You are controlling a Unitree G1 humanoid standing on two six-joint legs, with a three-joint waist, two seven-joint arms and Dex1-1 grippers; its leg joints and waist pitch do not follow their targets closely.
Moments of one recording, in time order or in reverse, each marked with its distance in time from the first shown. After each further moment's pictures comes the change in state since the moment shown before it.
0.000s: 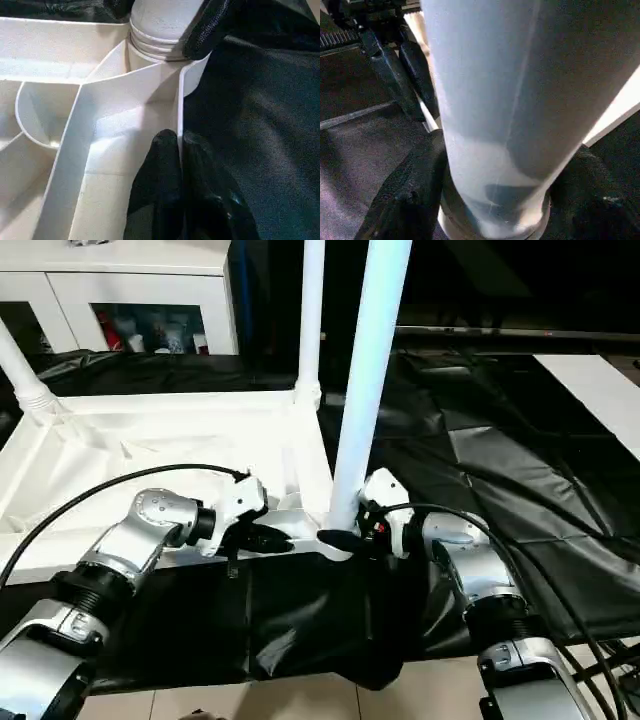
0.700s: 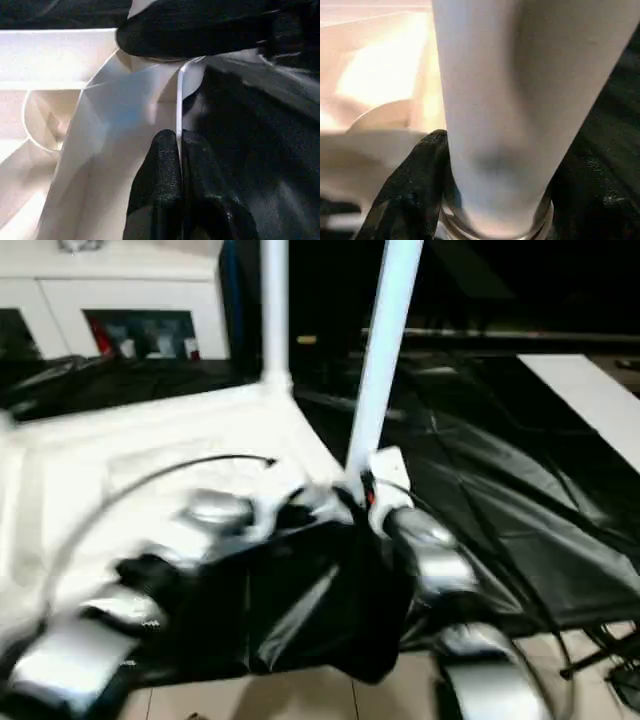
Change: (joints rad) left arm -0.121 -0.263 0.038 0.190 0.076 0.112 0.541; right arm -0.113 0.248 -0.165 0.226 -0.045 0.031 -0.769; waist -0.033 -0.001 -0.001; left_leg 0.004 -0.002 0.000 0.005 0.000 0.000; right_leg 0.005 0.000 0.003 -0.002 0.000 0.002
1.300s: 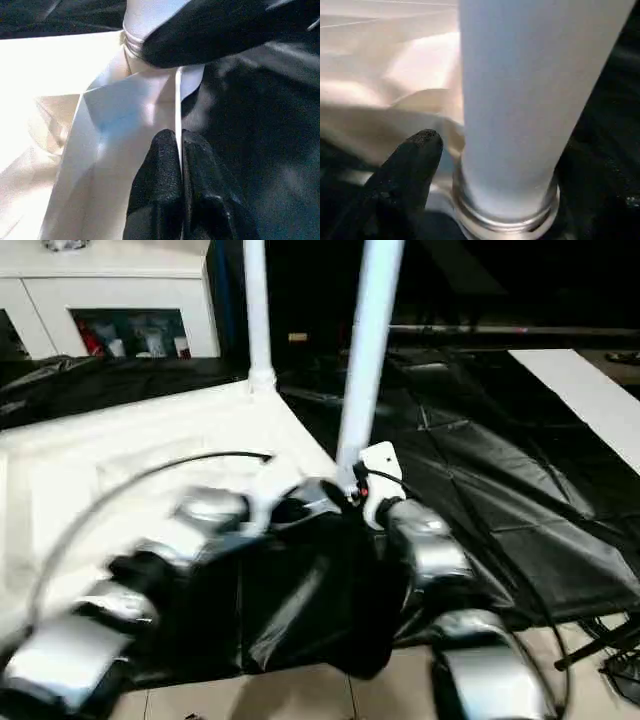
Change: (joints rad) left arm 0.019 0.140 -0.004 -0.007 -0.011 -0.128 -0.185; right arm -0.001 -0.083 0.050 -0.028 0.019 -0.039 0.358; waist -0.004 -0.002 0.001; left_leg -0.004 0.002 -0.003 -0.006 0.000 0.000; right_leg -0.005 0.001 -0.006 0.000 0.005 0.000
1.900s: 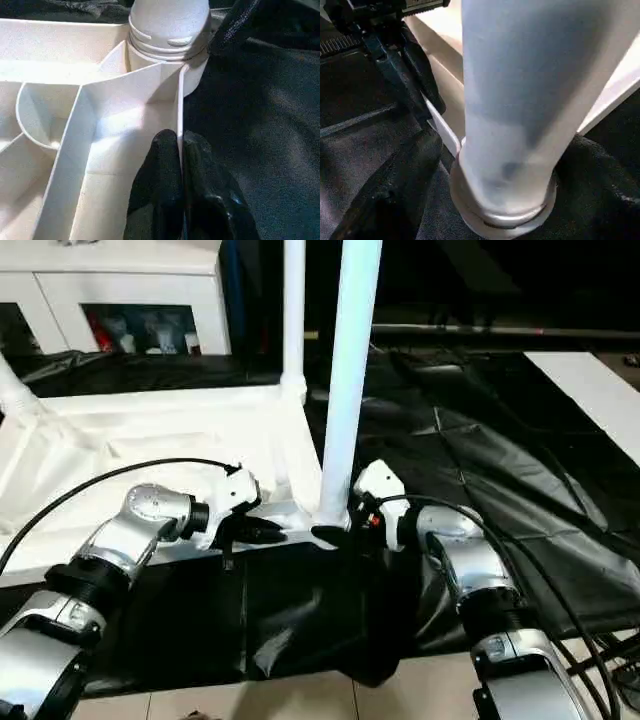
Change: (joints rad) left arm 0.070 0.137 -0.010 -0.108 -0.064 -0.022 -0.338; right arm 0.081 -0.141 0.113 -0.189 0.021 0.055 0.390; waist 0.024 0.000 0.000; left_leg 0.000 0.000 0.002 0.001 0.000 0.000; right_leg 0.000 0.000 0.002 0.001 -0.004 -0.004
